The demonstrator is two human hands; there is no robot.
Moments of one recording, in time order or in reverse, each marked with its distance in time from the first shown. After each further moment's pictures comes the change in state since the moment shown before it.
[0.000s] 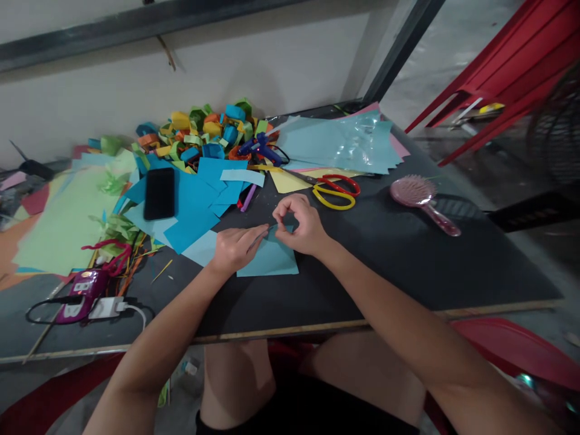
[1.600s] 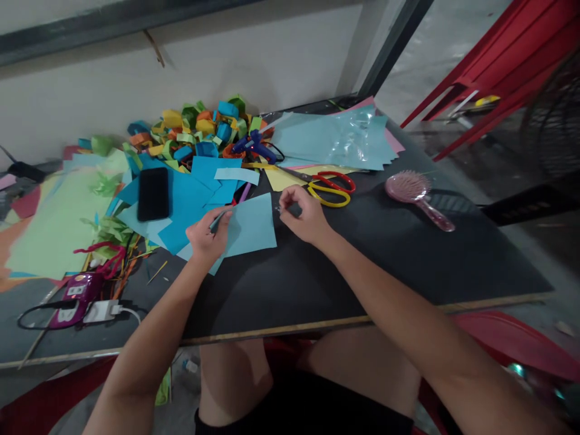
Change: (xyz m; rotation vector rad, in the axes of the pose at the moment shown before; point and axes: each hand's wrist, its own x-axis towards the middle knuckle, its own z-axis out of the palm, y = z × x) left_hand 0.004 -0.021 -0.013 0.059 0.213 -0.424; right_hand 0.000 0.031 -0.006 0.188 -0.026 0.265
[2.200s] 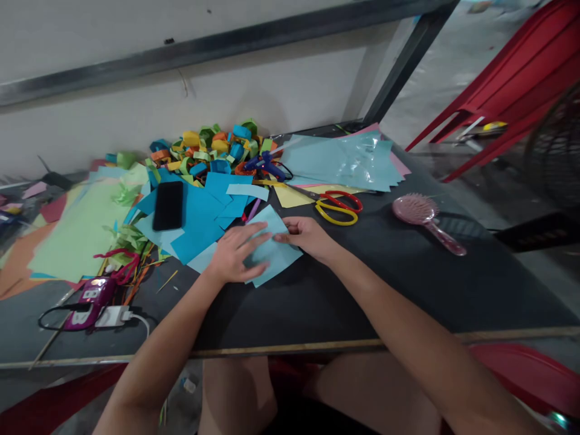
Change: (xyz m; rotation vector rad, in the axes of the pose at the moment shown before) left_hand 0.002 0.002 -0.007 -0.112 -0.417 0.473; right_hand 0.001 -0.012 0.007 0.624 -0.313 0.668
